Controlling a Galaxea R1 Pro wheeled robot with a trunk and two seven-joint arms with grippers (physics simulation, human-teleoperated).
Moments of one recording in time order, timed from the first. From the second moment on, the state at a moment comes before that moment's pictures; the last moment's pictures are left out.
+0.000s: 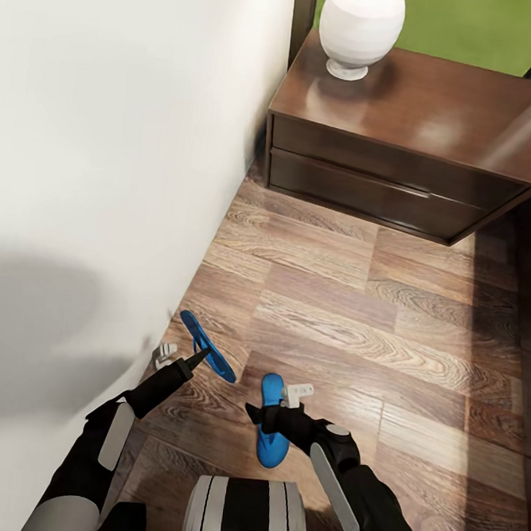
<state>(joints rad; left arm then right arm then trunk) -0.51 -0.12 0.35 -1.01 0.36 0.40 -0.79 -0.41 0.04 0.37 -1.20 -0.37 0.51 0.12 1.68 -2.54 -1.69</state>
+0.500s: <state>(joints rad) -0.51 -0.12 0.34 -1.01 0.36 0.40 -0.79 -0.41 0.04 0.37 -1.19 -0.36 0.50 0.11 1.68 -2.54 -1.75</state>
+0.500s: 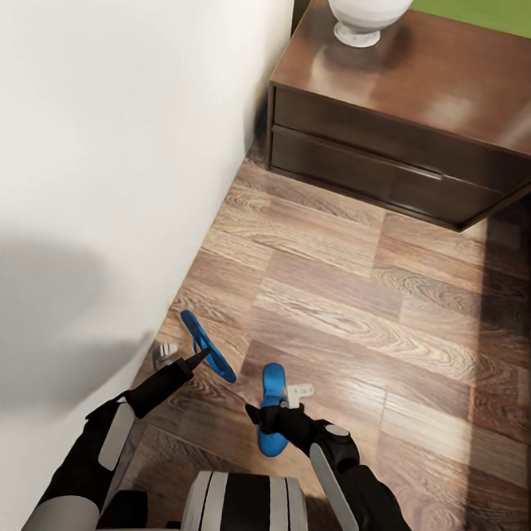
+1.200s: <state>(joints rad) -0.51 -0.12 0.34 -1.01 0.36 0.40 -0.79 -0.41 0.04 0.37 -1.22 -0.19 0.50 0.12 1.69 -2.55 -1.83</state>
